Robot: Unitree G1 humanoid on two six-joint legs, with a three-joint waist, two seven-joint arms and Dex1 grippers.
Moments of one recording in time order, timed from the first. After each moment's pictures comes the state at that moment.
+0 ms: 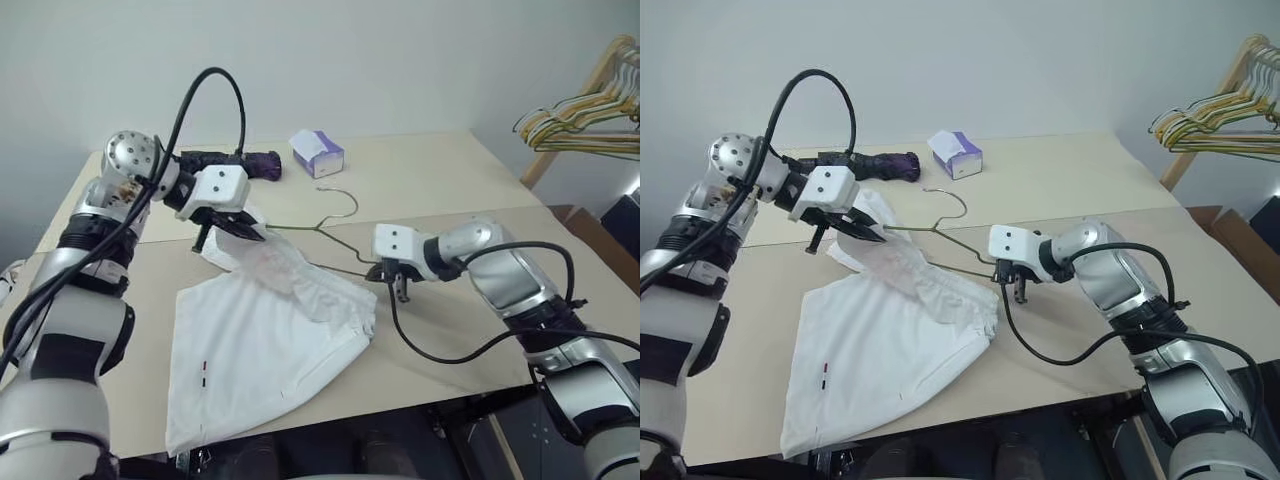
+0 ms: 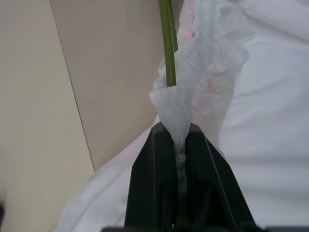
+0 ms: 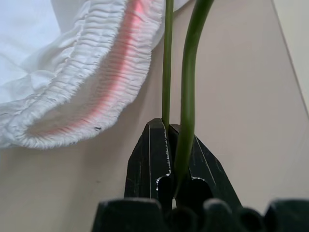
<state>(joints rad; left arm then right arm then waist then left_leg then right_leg) -1.17 0.74 -0.44 0.87 -0.12 -0.33 -1.60 -0.75 -0.67 0.41 0.04 -0.05 0.47 1.16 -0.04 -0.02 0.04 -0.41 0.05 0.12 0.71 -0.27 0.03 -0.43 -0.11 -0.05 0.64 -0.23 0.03</state>
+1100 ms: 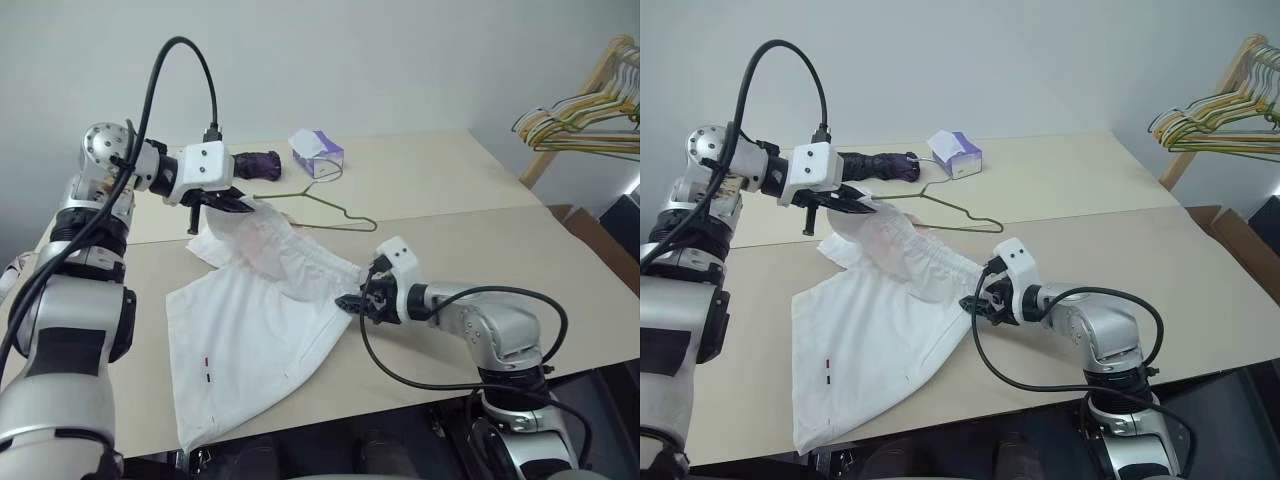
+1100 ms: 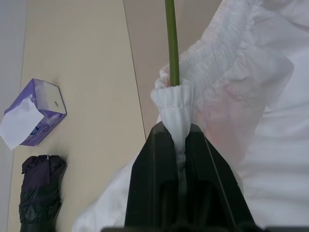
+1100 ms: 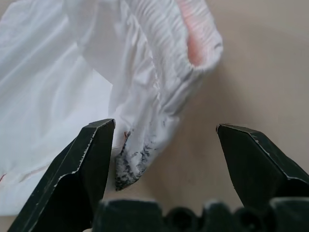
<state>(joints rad) -1.22 0.70 -0.25 1.02 0.05 -0.40 -1.48 -0.45 -0.31 0.07 -0.32 0.34 1.28 0.58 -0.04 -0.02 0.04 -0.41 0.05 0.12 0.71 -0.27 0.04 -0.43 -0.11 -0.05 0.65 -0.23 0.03</state>
